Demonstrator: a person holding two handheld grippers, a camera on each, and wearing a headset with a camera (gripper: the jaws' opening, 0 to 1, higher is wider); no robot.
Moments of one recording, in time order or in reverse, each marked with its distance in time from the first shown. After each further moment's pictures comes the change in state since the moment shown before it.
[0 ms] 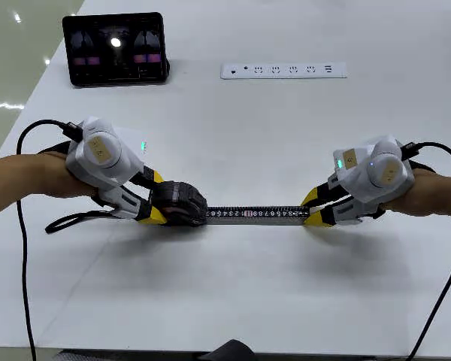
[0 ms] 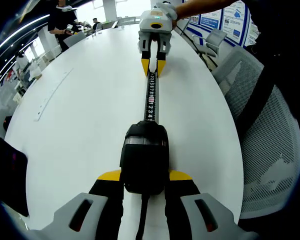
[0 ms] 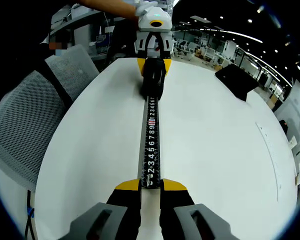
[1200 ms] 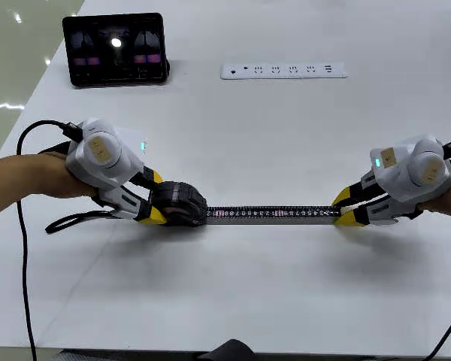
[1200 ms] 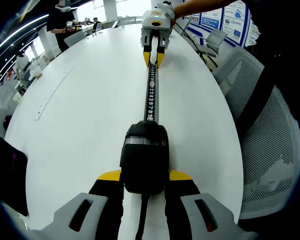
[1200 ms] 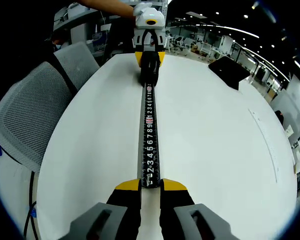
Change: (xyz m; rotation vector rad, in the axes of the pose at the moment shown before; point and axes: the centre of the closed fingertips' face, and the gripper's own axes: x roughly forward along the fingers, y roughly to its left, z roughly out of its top) left arm 0.000 0.000 0.000 -0.004 0.003 0.000; right arm -0.030 0.000 -0.037 0.032 0.033 -0.014
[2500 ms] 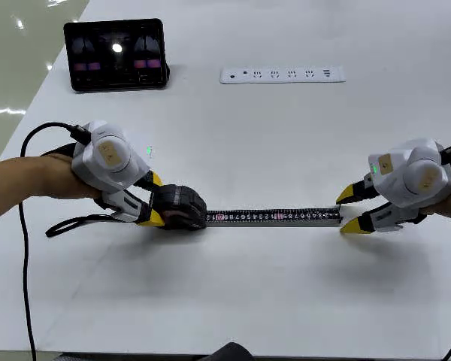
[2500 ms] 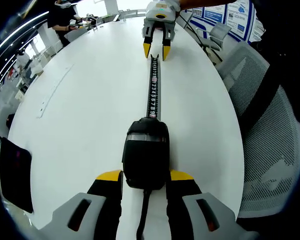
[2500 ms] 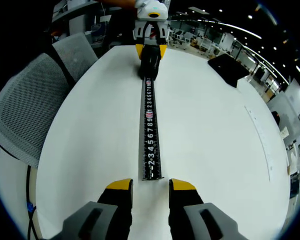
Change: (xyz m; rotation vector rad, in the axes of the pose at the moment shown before) left arm -0.005 0.002 -0.002 0.002 0.071 0.033; right arm -0.009 0.001 -0.008 -0.024 0.077 -0.047
